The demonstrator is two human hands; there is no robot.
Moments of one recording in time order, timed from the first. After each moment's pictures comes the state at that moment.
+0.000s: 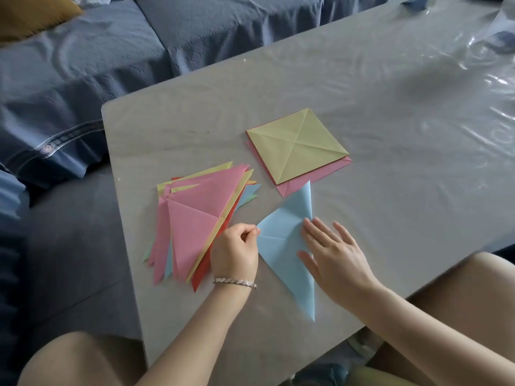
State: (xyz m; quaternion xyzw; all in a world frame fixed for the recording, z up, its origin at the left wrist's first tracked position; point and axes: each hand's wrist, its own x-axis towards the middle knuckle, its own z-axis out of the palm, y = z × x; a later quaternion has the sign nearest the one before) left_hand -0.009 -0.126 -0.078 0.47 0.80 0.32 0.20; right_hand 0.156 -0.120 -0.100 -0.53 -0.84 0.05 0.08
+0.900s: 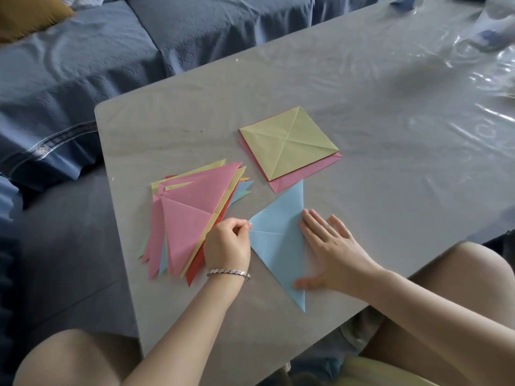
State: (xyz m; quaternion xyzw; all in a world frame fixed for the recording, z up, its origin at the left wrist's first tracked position) left_hand -0.010 -0.125 -0.080 0.46 0.80 0.32 0.20; right_hand 0.180 -0.110 -0.092 -0.46 -0.87 0.15 -0.10
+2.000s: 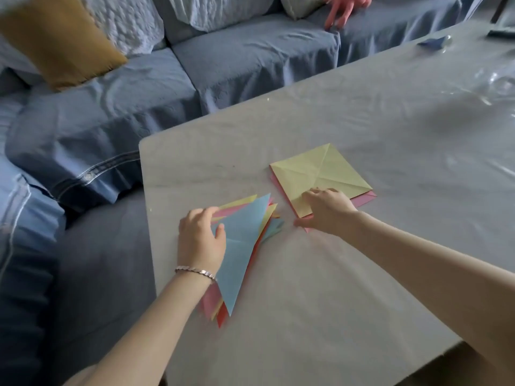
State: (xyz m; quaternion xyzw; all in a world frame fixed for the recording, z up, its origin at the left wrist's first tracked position) left_hand -0.113 -0.079 -0.054 0.57 0.78 0.26 0.04; right_hand 0.106 0.030 -0.063 -0.52 -0.85 0.09 -0.04
